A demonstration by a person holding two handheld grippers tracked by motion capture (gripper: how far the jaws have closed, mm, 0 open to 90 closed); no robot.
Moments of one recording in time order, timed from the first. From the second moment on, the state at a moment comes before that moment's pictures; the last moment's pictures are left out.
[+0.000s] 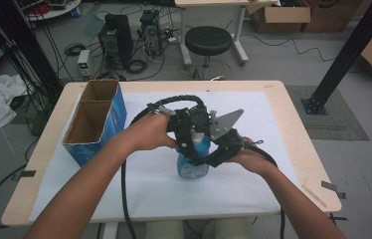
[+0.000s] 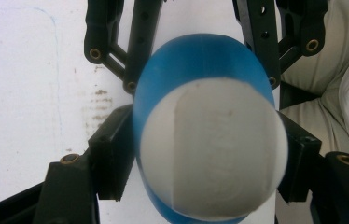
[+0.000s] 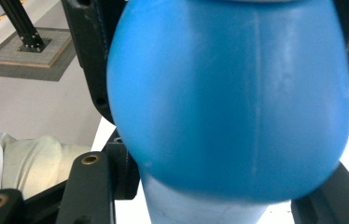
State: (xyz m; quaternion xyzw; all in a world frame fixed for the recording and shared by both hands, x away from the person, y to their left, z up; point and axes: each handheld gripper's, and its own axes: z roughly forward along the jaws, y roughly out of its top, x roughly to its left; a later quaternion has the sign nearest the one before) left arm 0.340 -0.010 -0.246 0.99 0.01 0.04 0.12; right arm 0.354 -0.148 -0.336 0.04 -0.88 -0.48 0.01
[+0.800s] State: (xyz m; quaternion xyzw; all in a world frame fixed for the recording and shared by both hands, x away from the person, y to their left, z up) left arm 0.335 0.007 -0.228 0.99 0.05 0.06 0.13; right arm 0.358 -0.186 -0.339 -0.01 -0.89 -0.46 0.00
